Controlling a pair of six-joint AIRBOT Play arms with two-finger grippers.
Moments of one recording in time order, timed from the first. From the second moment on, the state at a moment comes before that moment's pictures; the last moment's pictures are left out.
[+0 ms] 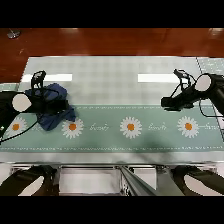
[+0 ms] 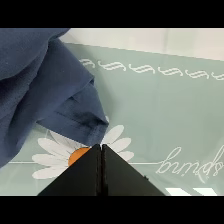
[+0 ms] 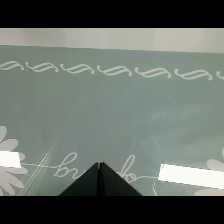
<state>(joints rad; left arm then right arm) -0.20 -0.96 0.78 1.43 -1.00 -1.83 0.08 -1.21 0.98 -1.42 1.21 1.62</state>
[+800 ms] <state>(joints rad) -0.20 -0.96 0.78 1.43 -1.00 -1.83 0.08 -1.21 0.98 -1.42 1.17 1.62</state>
